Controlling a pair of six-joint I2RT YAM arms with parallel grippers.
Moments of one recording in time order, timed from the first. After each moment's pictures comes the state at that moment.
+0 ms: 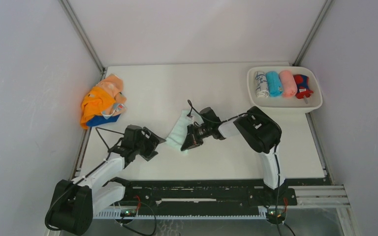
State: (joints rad) left arm -0.29 1.00 0.35 -0.21 0.13 -1.20; right arm 0.67 2.09 1.00 0.30 -0.91 0.69
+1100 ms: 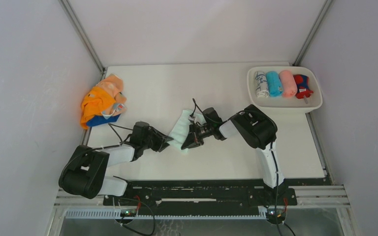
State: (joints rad) left arm -0.33 1.36 0.34 0.23 0.23 -1.29; right arm 0.62 2.19 1.00 0.47 -1.03 0.94
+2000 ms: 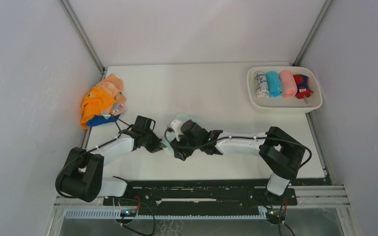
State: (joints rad) left arm -0.34 1.32 0.54 -0.30 0.13 -1.12; right arm 0.98 1.72 1.00 -0.06 -0.25 0.20
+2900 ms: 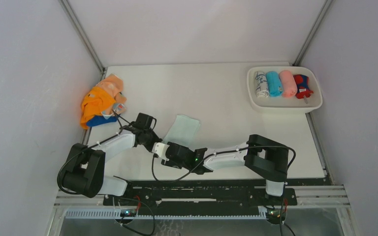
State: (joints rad) left arm -0.34 1.37 0.62 -0.43 0.13 -1.06; right arm 1.28 1.84 1.02 0.03 0.30 -0.21
